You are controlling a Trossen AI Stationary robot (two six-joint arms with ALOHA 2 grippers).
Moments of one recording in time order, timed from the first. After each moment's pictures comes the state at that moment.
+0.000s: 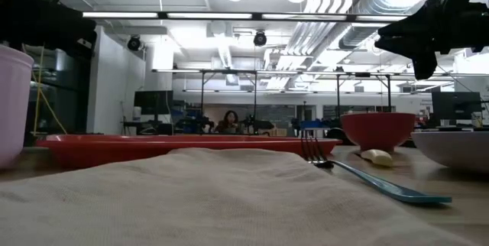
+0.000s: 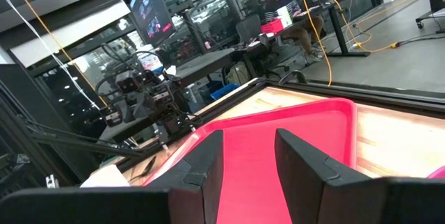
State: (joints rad) left arm -0.28 0.01 0.06 -0.10 -0.07 -0.08; right arm 0.07 0.01 0.04 0.05 0.42 0.44
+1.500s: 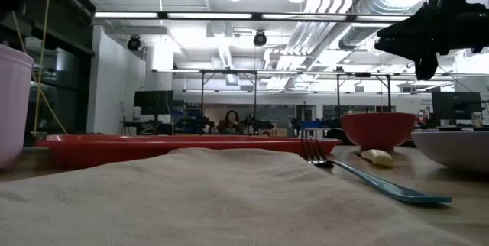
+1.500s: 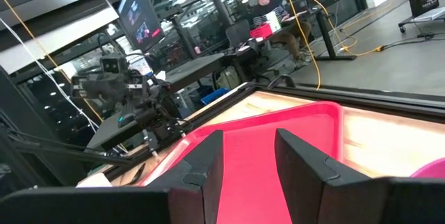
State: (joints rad) left arm -0.28 0.02 0.09 0.28 -0.02 -0.46; right arm 0.07 0.01 0.04 0.05 0.47 0.44
